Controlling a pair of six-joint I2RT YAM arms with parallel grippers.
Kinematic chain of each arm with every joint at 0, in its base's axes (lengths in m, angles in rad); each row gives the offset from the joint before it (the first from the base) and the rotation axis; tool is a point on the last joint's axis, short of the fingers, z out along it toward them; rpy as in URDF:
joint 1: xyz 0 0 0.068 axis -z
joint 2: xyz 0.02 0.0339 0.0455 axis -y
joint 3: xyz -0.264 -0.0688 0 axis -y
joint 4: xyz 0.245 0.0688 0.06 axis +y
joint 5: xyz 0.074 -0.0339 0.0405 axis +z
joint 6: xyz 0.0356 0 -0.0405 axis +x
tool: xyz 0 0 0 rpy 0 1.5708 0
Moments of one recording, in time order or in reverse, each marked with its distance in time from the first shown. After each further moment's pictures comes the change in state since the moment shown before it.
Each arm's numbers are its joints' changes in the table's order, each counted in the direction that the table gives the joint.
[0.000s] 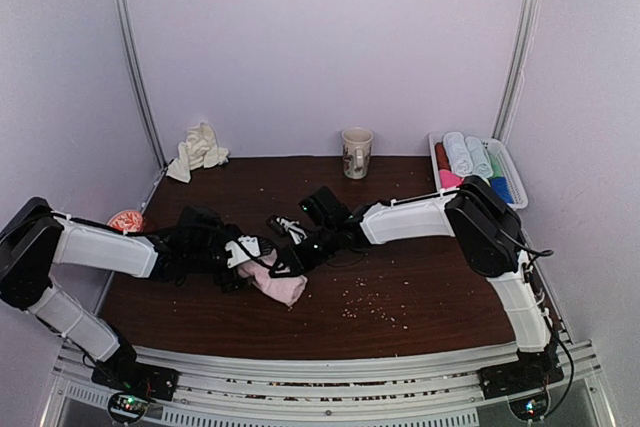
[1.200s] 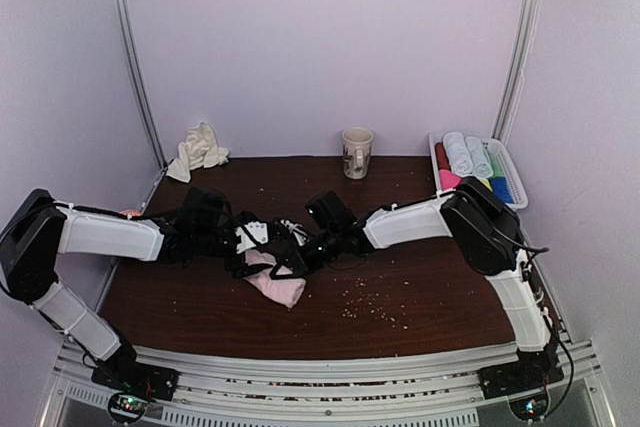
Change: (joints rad) left arm -0.016 -0.047 0.145 0.049 -0.230 0.061; right arm 0.029 -0.016 -0.063 -0.134 0.103 0.060
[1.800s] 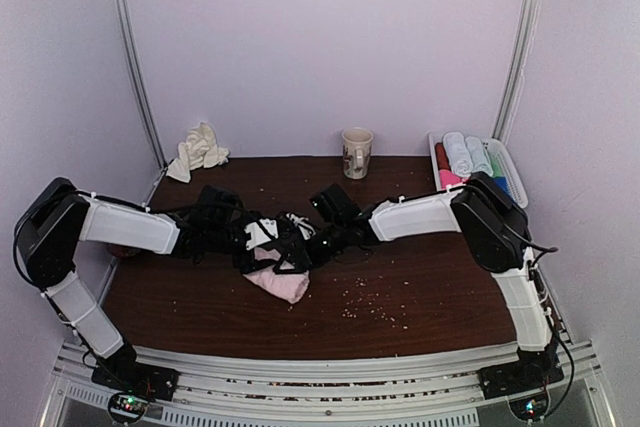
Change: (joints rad) left arm 0.002 -0.130 0.080 -0.009 0.071 -0.011; right arm 0.016 0.050 0.000 0.093 -0.070 -0.049
